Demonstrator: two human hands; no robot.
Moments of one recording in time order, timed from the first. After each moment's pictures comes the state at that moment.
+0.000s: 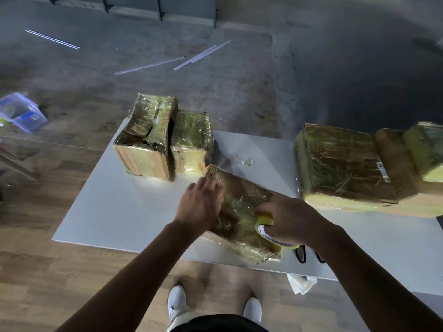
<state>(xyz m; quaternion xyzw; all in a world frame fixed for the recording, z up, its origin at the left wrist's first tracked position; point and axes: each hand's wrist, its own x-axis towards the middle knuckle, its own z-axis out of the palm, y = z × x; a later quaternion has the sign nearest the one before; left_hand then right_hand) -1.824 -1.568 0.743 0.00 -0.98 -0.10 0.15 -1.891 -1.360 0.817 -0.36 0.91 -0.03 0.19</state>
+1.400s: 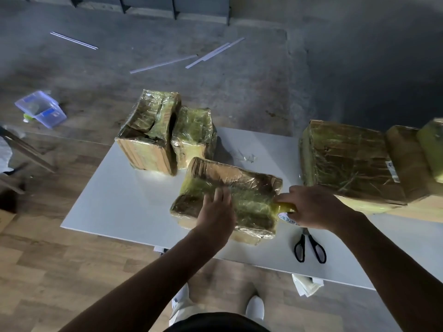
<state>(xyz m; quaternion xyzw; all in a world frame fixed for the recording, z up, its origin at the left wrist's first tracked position) -1.818 -1.500 0.756 0.01 -0.98 0.09 -0.15 -1.950 -1.305 0.792 -0.45 0.88 0.04 0.13</state>
